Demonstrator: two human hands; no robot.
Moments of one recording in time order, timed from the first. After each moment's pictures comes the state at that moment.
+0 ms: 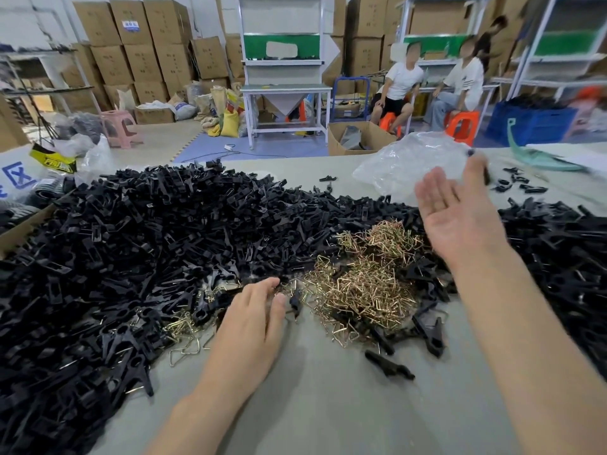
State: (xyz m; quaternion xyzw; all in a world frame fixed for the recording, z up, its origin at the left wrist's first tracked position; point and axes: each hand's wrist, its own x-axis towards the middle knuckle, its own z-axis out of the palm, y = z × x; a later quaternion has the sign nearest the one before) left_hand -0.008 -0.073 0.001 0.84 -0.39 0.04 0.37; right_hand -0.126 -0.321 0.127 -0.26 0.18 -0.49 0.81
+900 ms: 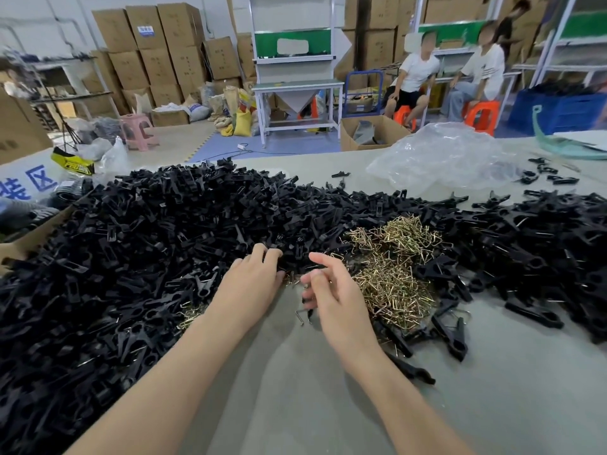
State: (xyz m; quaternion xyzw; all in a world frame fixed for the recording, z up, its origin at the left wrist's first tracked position) left_hand 0.075 -0.106 0.009 0.87 -0.46 0.17 0.06; right_hand -0.067 -0.197 -0.001 -0.68 0.17 -0.33 0.63
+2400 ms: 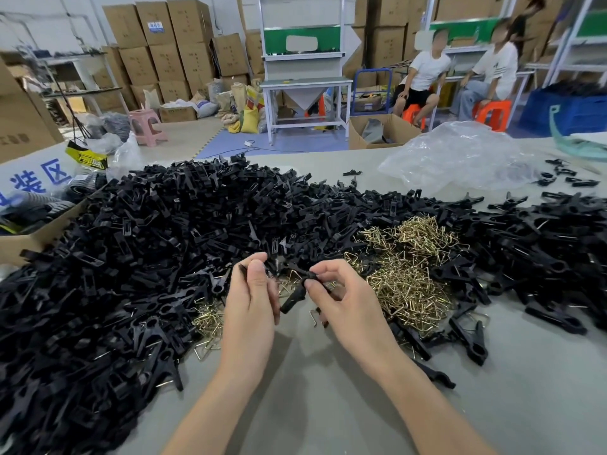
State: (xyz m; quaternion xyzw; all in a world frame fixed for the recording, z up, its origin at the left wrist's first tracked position) left_hand 0.010 -0.075 0.012 0.67 -0.21 -0.03 0.71; right_hand -0.070 -0.197 0.001 -0.75 0.15 -0.28 0.58
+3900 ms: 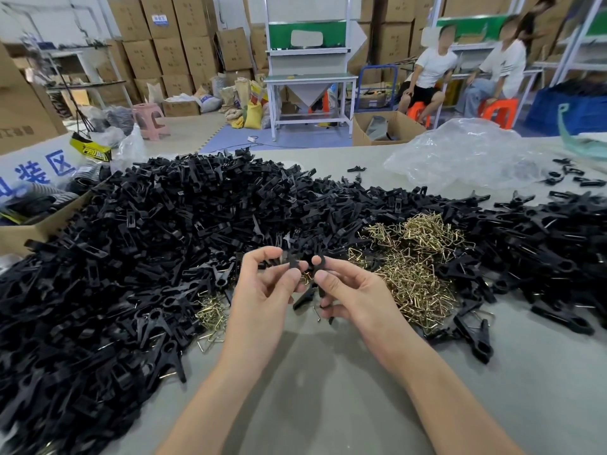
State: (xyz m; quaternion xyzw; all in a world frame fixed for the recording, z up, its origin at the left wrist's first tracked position) left_hand 0.003 -0.070 0.025 0.65 -0.26 -0.11 0.71; right_hand -0.070 -0.205 0.009 -0.60 0.12 -0.20 0.76
